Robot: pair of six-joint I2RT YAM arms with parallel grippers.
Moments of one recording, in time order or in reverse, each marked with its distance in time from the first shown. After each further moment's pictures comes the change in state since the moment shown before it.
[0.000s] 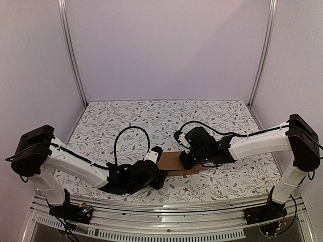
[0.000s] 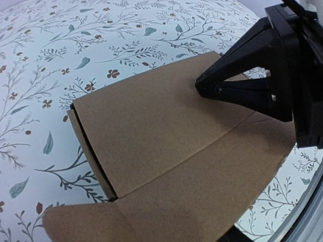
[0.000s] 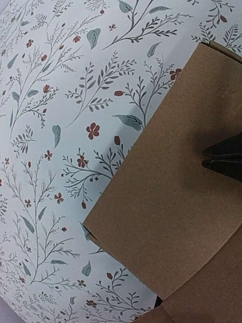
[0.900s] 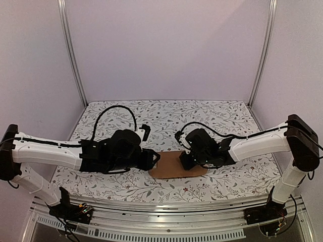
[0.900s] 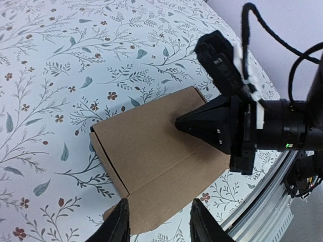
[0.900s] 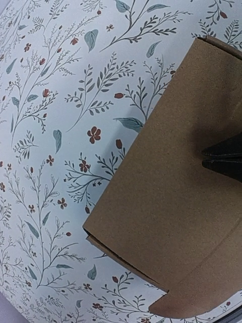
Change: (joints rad) left arm 0.124 -0.329 0.082 -0.344 0.254 -0.061; right arm 0.000 0.019 -0.031 0.083 0.016 0.030
